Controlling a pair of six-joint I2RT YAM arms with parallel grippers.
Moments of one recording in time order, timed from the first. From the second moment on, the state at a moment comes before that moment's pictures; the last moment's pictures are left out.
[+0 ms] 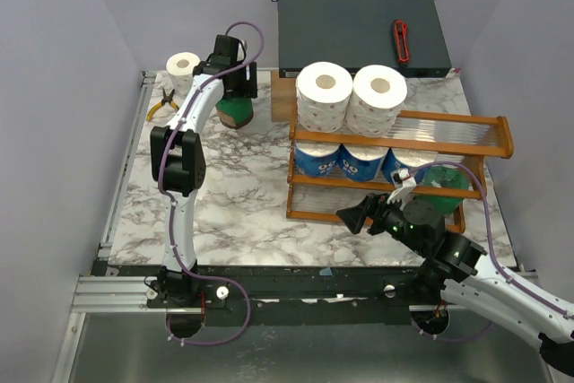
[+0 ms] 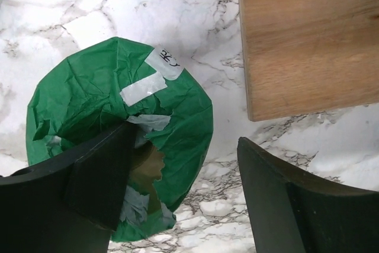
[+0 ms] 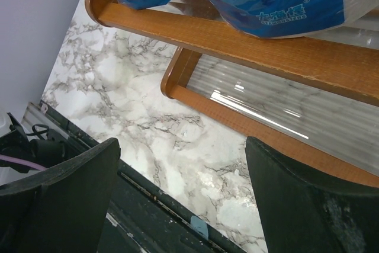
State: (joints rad) left arm -0.19 2.25 2.13 -0.71 0.03 -0.18; right arm 0.89 0.45 0.38 -0.26 0.19 0.69
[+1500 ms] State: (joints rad) left arm -0.20 2.09 1.89 -0.67 0.01 -0.17; right arm 0.89 0.44 0.38 -0.26 0.19 0.69
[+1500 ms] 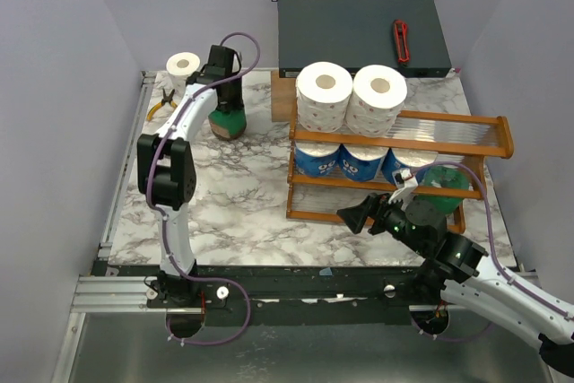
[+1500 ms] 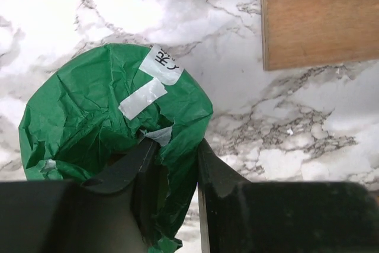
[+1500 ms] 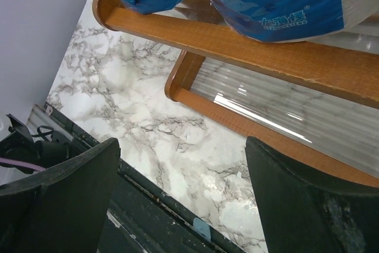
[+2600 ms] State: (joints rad) left arm -1.22 0.77 1.01 -0.89 -0.39 -0.59; right arm 0.89 0.32 0.51 -0.31 0.14 0.65
